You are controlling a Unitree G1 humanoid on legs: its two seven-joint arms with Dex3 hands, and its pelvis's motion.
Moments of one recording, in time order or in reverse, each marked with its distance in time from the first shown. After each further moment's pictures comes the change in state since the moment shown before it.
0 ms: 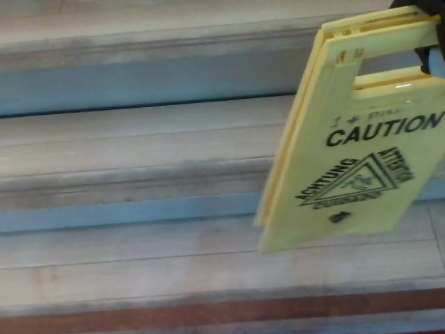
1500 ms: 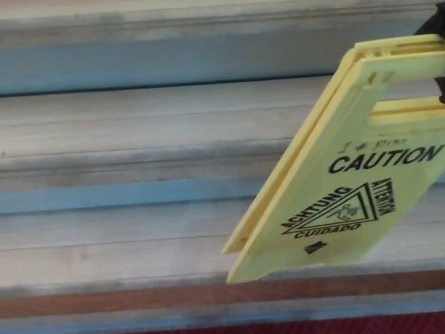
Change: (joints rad) left_arm 0.026 -0.004 0.003 0.002 0.000 -0.007 0.006; right_arm 0.177 -0.014 -0.123 -0.135 0.000 -0.005 0.026
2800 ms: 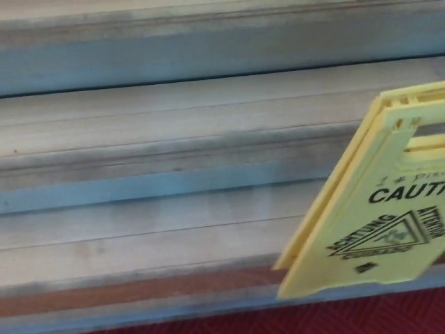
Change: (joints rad) left_arm 0.017 0.007 0.022 0.011 -0.008 0.004 -0.009; right_arm 0.194 -0.047 -0.101 -0.064 0.014 -0.051 -0.010
